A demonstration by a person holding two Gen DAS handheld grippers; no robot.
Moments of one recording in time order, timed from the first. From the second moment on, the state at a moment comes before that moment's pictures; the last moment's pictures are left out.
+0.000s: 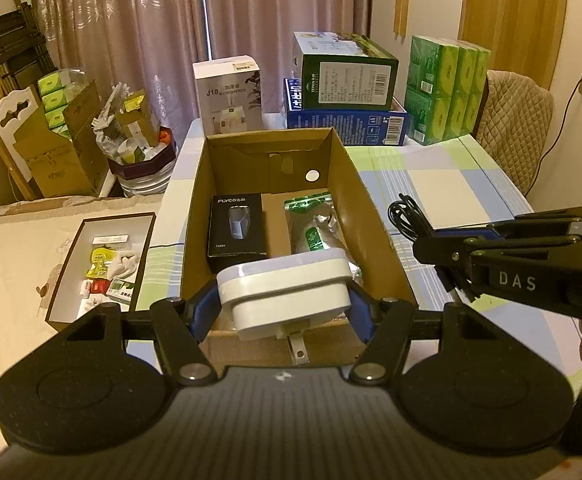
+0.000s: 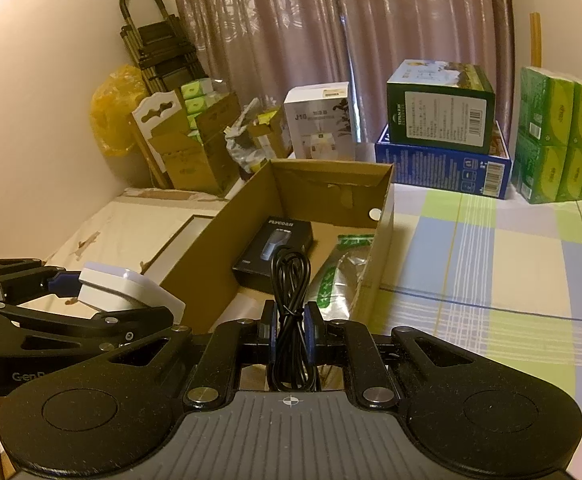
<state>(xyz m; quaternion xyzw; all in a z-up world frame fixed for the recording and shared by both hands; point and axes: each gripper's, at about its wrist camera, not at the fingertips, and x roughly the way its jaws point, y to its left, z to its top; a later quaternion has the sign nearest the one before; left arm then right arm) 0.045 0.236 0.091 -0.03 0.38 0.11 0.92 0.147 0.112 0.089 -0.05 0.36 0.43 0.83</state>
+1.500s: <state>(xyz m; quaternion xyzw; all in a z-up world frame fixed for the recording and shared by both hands) 0.120 0.282 0.066 -0.01 0.40 0.11 0.91 0.189 0.139 0.068 -0.05 0.37 0.41 0.83</state>
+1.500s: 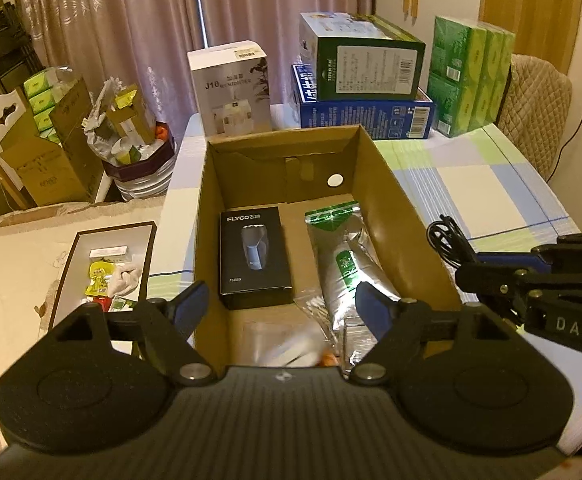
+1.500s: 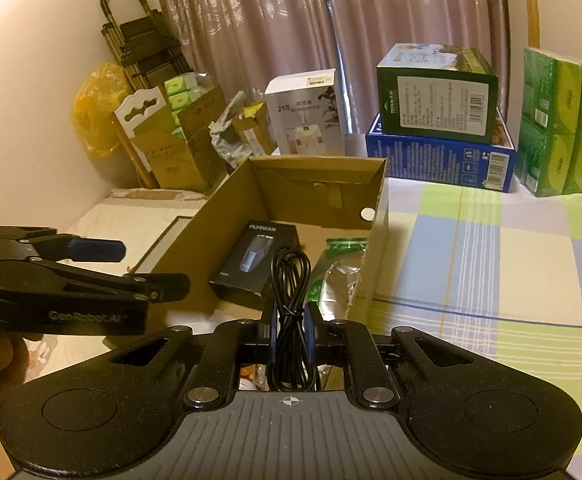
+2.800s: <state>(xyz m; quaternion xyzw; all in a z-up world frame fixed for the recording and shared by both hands) 0.098 0.281 0.066 -0.02 0.41 0.11 0.90 0.179 0.144 0.075 -0.04 0.38 0.42 0.82</state>
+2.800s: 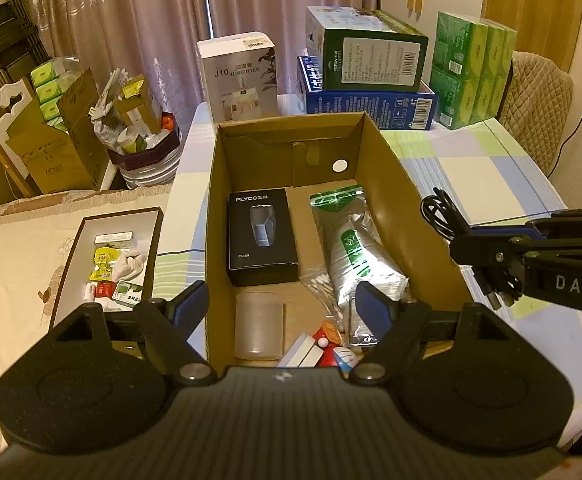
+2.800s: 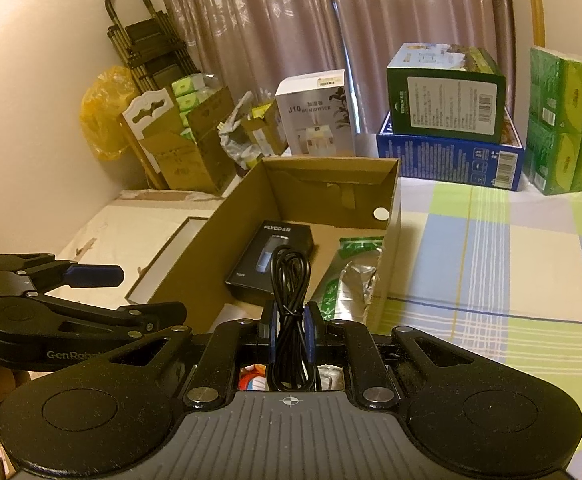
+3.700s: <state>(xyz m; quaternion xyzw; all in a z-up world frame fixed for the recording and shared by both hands) 0.091 0.291 0.063 -0.04 0.40 0.12 0.91 0.199 0.134 0.073 0.02 0.39 0.41 0.82</state>
